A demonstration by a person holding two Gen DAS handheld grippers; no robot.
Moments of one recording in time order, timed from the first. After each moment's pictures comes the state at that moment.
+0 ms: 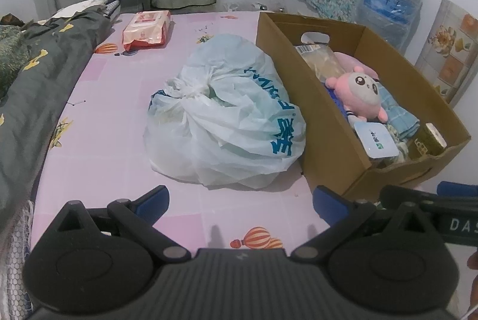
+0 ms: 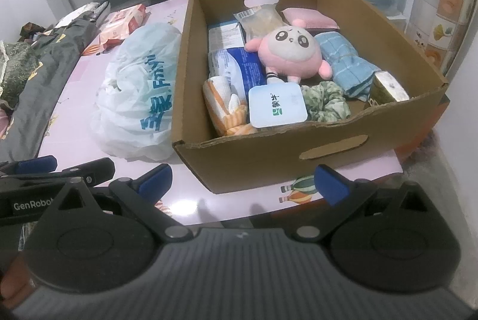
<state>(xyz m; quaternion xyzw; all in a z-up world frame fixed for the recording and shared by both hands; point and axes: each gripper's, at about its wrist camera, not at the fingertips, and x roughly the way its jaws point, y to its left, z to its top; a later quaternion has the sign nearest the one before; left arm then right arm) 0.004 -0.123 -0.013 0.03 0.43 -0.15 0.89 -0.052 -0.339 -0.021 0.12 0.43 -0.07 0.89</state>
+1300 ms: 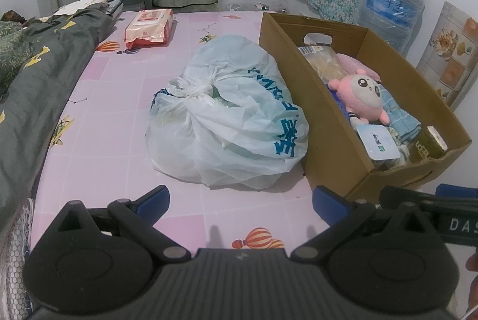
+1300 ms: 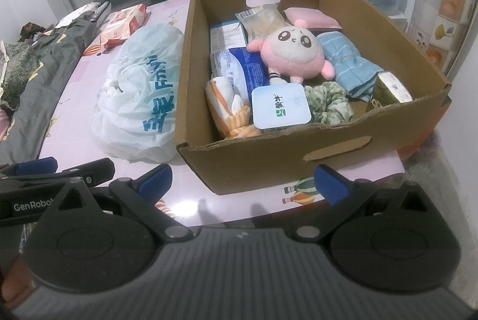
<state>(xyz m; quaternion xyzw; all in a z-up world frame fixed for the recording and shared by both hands) 0.005 -0.120 -0.013 0.03 0.43 -0.14 0.89 -0.049 -0.336 -0.021 0.12 0.43 -0.07 0.89</state>
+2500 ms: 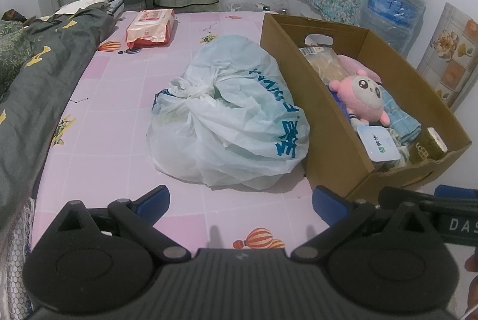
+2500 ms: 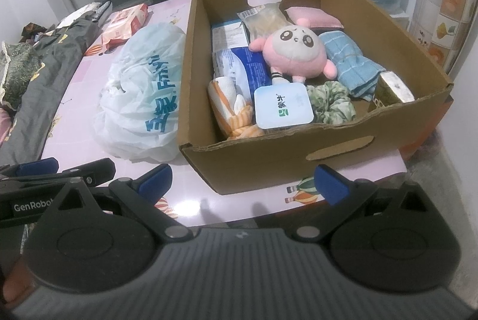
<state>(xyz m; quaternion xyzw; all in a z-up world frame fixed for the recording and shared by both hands) 0.005 -0.119 -0.013 0.03 0.43 -0.14 0.89 -0.049 -0.336 -0.021 0.13 0.44 -0.07 0.89</state>
